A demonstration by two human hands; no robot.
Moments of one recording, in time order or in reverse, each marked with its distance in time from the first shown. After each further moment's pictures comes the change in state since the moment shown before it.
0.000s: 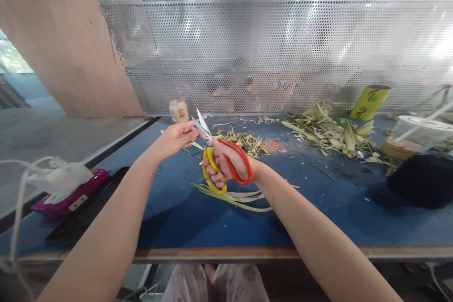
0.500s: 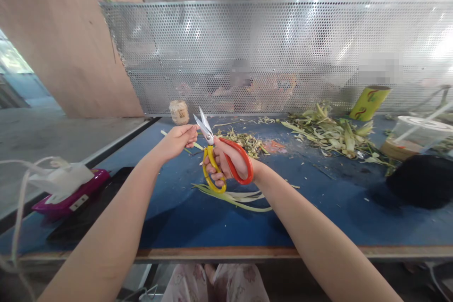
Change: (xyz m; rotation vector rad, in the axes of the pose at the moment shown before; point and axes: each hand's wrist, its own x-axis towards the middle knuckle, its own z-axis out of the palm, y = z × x) left_hand 0.004 -0.007 0.009 -0.210 0.039 -0.041; right_hand 0.001 0.001 -0.001 0.019 0.015 -0.027
